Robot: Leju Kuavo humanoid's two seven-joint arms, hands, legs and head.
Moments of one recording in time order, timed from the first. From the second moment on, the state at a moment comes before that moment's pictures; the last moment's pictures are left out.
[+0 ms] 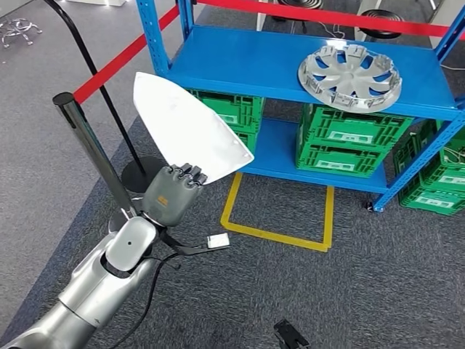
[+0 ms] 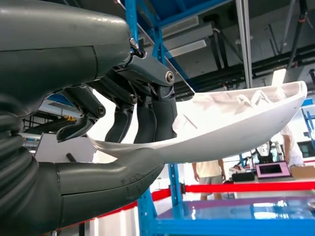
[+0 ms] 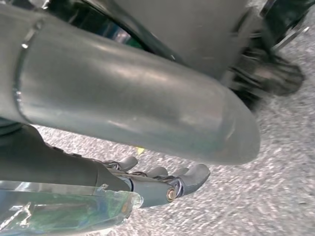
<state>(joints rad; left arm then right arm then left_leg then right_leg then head) -0.46 -0.01 -0.61 -1.10 -1.48 0.43 -0.04 -0.13 0.12 -0.27 -0.20 0.72 0.01 -0.03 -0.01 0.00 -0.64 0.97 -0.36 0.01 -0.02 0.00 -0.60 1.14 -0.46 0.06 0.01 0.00</state>
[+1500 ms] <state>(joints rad) -0.41 -0.04 -0.54 -1.15 -1.46 0.38 -0.10 -0.12 0.14 -0.27 -0.20 0.85 -0.08 -0.03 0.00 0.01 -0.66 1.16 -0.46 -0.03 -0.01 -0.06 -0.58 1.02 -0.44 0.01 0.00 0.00</state>
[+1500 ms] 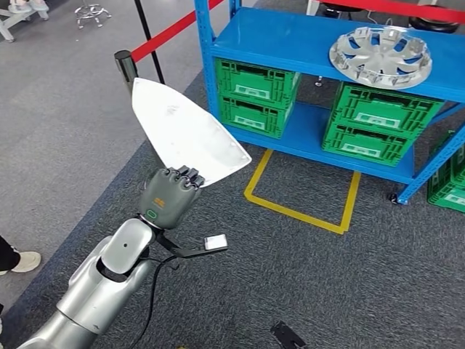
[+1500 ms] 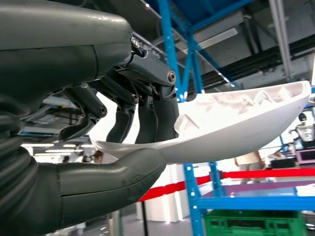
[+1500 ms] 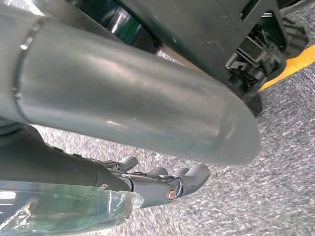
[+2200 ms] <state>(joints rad) -0.42 -0.05 -0.54 -1.16 -1.47 0.36 -0.10 -0.12 0.14 -0.26 -0.21 0.90 -0.08 -0.01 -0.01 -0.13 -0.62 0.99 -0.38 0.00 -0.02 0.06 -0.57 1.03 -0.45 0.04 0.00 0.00</state>
